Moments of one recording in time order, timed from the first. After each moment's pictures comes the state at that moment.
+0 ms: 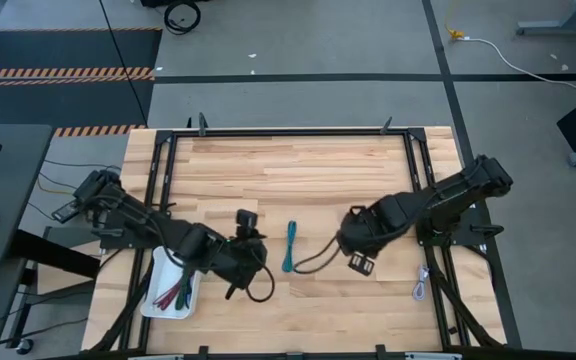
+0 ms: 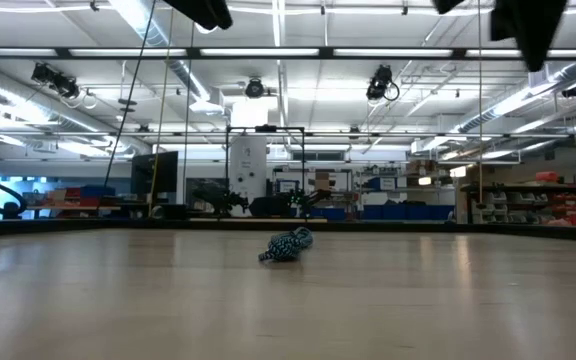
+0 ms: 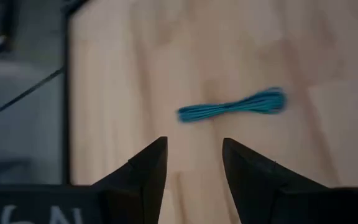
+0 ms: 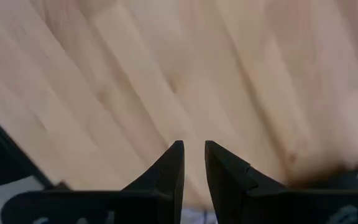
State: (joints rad) left arm -0.49 1.60 1.41 -0.86 -0.63 0.01; right arm 0.37 1.57 1.43 -1.38 -0.02 0.91
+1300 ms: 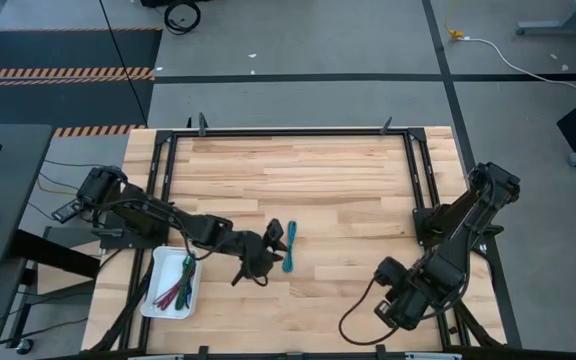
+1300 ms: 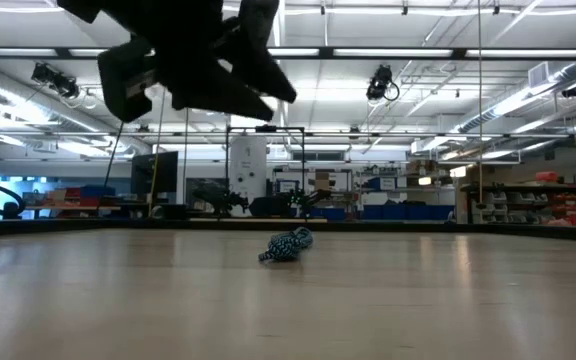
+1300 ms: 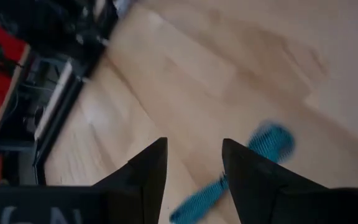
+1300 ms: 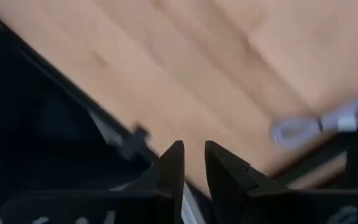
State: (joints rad) left arm -0.32 1.60 0.91 0.09 -0.24 0.79; right arm 0.86 1.57 1.40 -1.23 -0.05 1.72
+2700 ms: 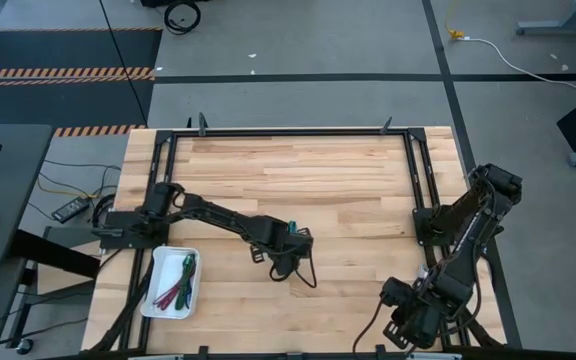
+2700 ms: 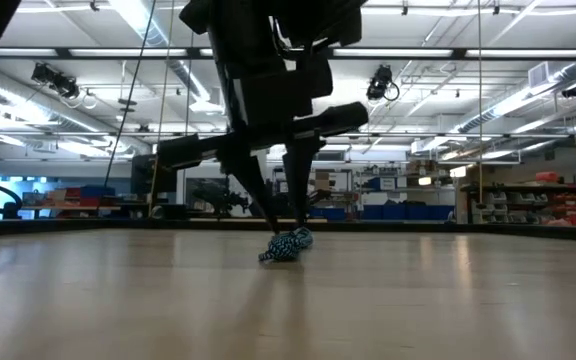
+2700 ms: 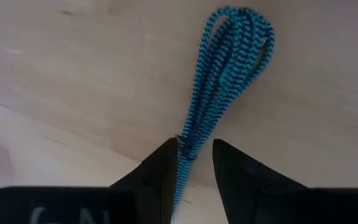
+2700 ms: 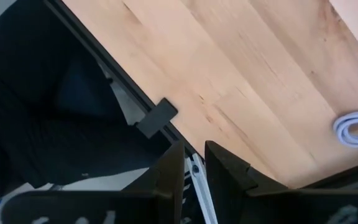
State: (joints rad) left arm -0.20 2.09 1.52 -0.69 -0.18 1.15; right arm 0.97 1.57 1.25 -0.94 -0.01 1.75
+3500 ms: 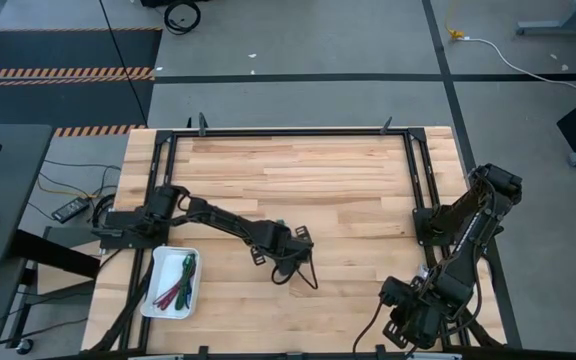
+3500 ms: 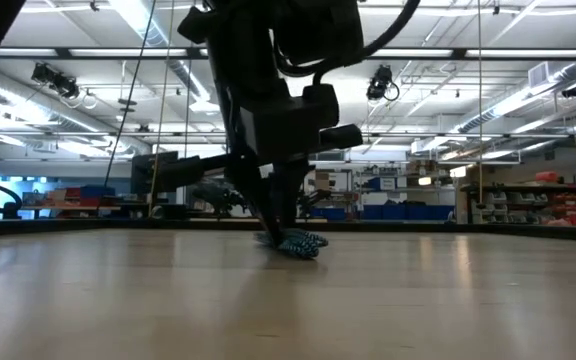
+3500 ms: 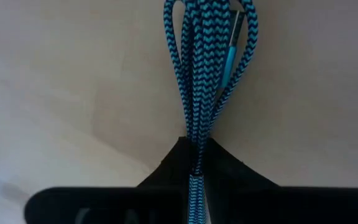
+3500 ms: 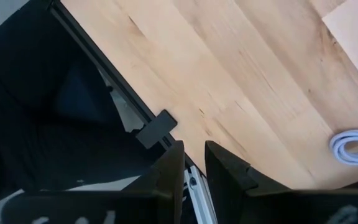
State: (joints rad) left arm -0.21 2.14 1.51 -0.71 -0.27 1.02; right arm 0.98 1.57 1.25 -0.94 0.04 1.72
